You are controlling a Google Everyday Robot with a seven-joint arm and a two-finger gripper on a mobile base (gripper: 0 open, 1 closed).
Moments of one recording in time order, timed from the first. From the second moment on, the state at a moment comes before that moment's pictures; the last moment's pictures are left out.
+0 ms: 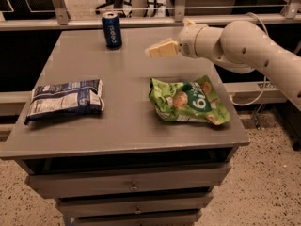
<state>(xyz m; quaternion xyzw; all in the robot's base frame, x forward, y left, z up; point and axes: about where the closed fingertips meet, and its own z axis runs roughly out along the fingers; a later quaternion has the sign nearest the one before) 0.754 -0.074 0.920 -0.34 0.70 0.15 0.61</state>
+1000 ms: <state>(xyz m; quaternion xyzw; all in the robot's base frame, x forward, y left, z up) 0.808 0.016 0.888 -0.35 0.69 0.21 0.60</state>
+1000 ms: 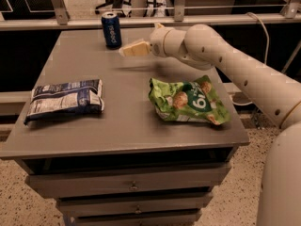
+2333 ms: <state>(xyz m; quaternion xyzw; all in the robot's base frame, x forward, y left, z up) 0.876 0.079 0.873 -0.33 0.69 0.21 0.61</state>
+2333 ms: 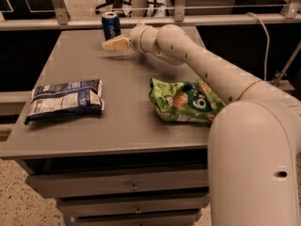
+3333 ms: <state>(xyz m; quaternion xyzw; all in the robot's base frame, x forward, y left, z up) 0.886 0.128 0.880 -0.35 0.67 0.25 0.61</state>
